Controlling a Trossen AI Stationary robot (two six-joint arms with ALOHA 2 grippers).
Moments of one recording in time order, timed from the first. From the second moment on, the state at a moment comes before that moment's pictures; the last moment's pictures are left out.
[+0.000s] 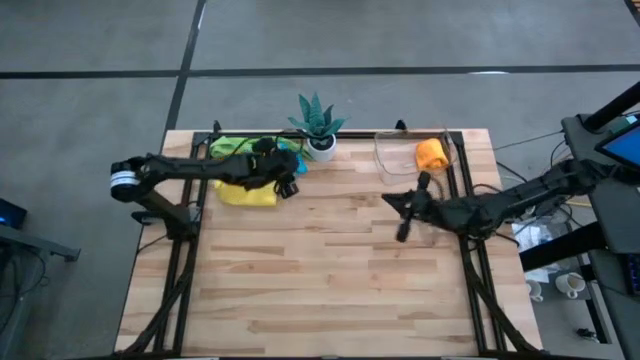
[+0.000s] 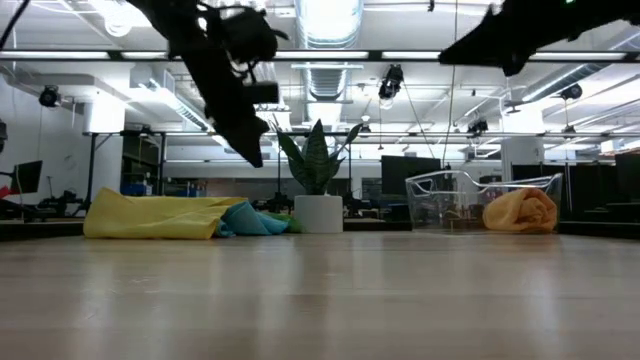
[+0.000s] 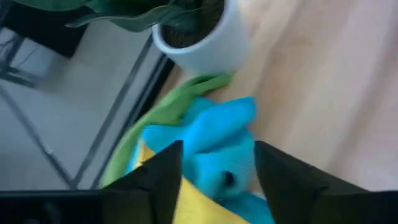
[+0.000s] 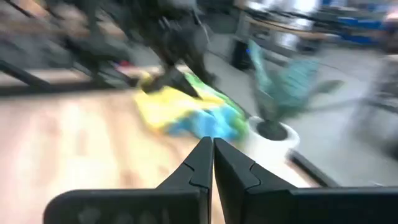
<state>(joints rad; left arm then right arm) 0.30 1.48 1.01 -0.44 -0.54 0.04 0.31 0.89 0.47 0.20 0.76 0.04</state>
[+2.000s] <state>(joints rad) 0.25 1.17 1.36 -0.63 -0.46 -0.05 0.32 1.22 0.70 0.00 0.89 0.10</state>
